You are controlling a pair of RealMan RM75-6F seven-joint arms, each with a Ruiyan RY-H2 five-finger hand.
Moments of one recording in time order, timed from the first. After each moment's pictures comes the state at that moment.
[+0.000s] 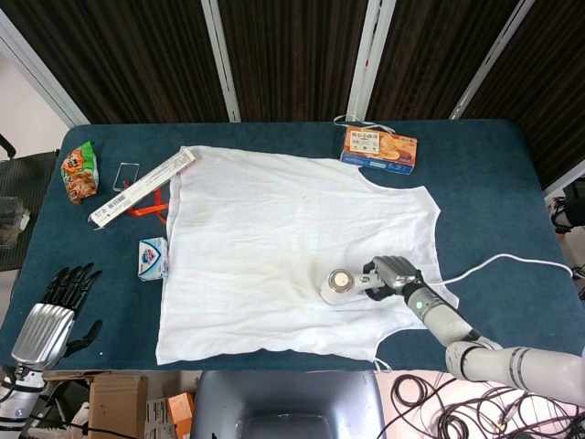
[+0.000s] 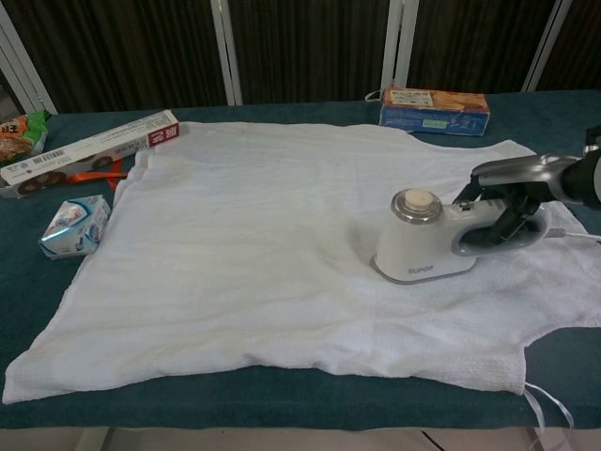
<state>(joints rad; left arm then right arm) -0.18 -1.19 0.02 -1.44 1.66 1.50 -0.09 0.88 -1.31 0.01 -1.54 -0.74 0.63 -0.11</state>
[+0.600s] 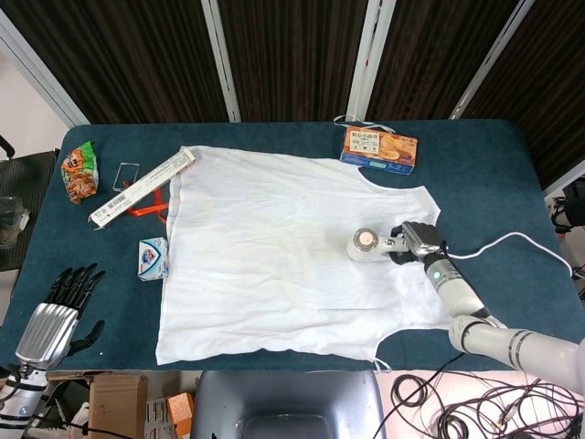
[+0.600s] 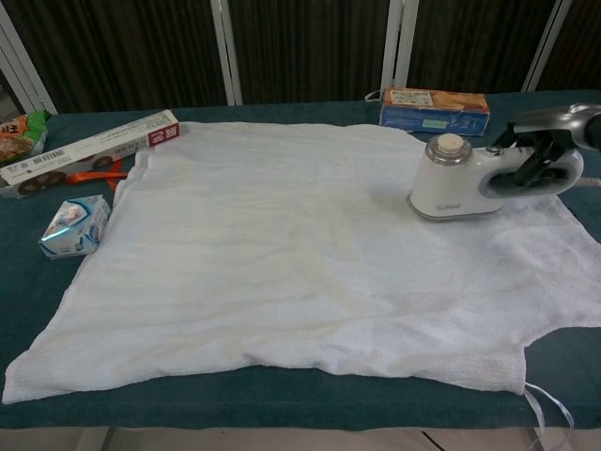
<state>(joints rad) -0.19 -1.20 0.02 -1.45 1.66 1.48 -0.07 0.90 -1.33 0.06 -1.37 -0.60 0.66 -0.15</state>
